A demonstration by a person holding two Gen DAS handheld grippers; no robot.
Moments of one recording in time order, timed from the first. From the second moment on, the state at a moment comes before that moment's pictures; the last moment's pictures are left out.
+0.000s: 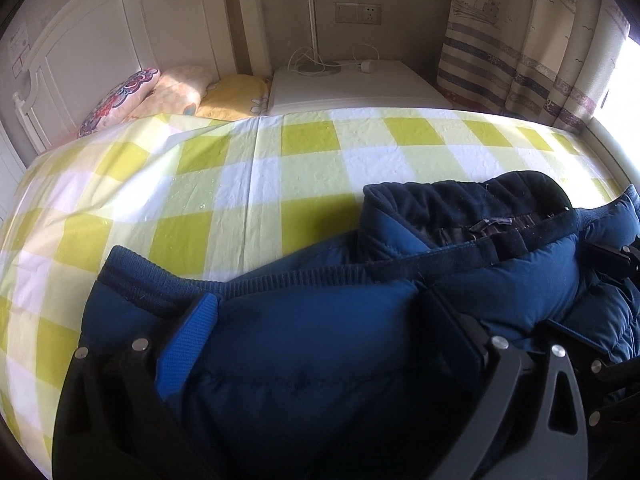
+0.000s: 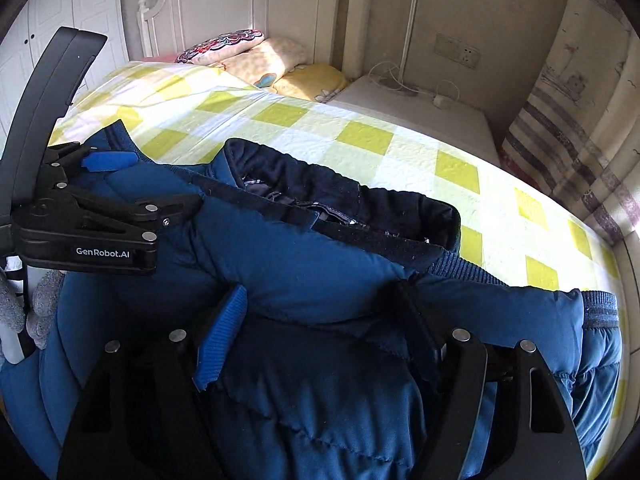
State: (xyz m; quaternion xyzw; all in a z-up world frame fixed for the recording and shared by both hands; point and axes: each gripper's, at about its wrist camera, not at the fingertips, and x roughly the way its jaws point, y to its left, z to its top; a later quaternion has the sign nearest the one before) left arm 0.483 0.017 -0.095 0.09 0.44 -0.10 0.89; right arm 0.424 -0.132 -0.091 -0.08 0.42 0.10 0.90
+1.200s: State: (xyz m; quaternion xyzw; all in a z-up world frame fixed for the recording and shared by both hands) left arm 0.452 -0.024 -0.068 0.13 0.42 -0.17 0.88; right arm 0.416 -0.273 -0.091 0.13 0.41 -0.03 0.90
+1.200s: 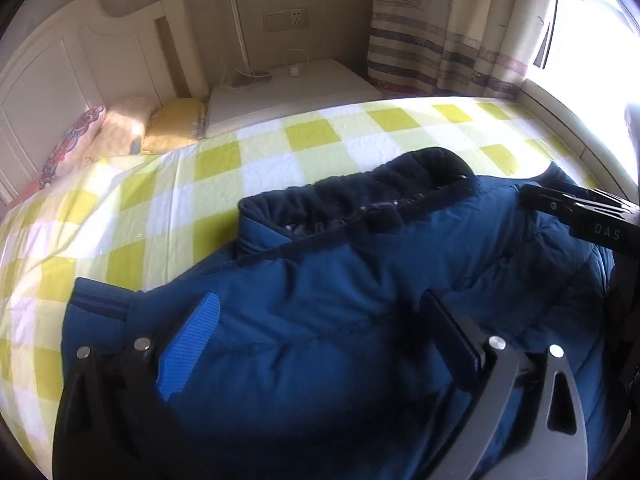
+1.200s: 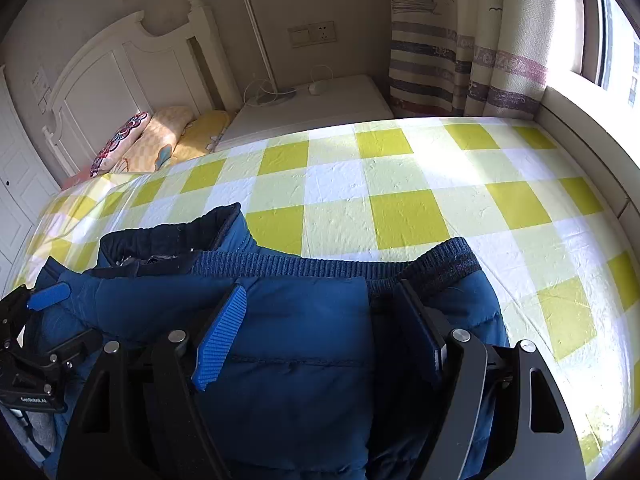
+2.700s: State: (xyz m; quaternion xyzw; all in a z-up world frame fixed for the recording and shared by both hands) left arm 0.394 0.089 -0.066 0.14 0.40 -0.02 0.91; right arm 0.337 -0.242 -0.079 0.05 0.41 -0.02 0.91
